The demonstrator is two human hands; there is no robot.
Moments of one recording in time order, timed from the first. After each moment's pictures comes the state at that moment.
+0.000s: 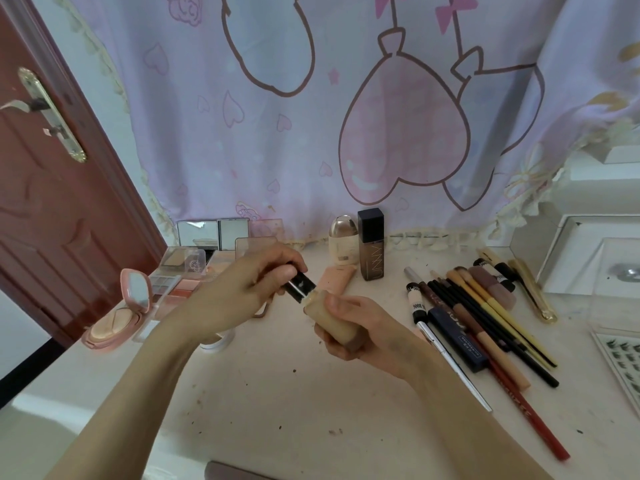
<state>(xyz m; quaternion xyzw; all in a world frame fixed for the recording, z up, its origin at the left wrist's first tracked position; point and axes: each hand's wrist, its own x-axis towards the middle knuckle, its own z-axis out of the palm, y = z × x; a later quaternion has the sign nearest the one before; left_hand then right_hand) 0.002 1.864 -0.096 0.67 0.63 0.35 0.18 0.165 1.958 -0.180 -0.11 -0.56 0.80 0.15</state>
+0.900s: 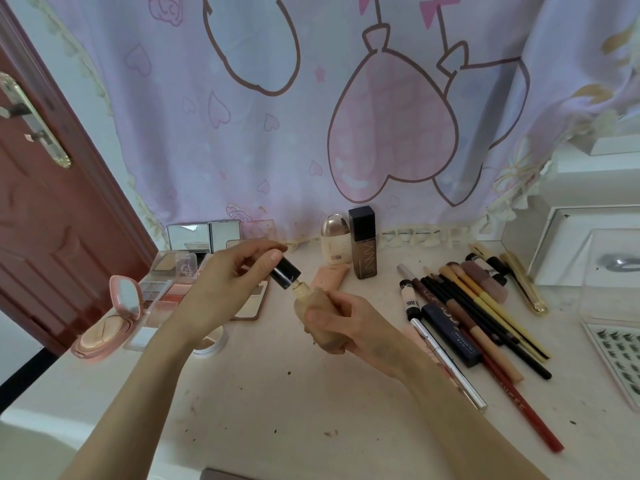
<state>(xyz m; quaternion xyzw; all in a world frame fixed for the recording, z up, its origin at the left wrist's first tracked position) -0.009 1.876 -0.108 0.58 0.66 0.45 0.16 0.161 1.951 -0.177 -0.18 -0.61 0.75 0.21</state>
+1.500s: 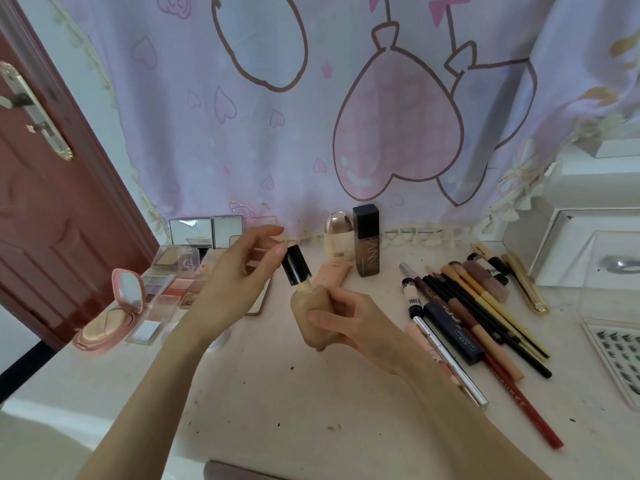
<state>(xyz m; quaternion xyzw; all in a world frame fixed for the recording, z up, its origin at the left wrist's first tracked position) -0.007 1.879 -0.119 0.57 0.63 0.50 0.14 0.156 1.950 -0.181 -0.20 -0.61 0.73 0.24</state>
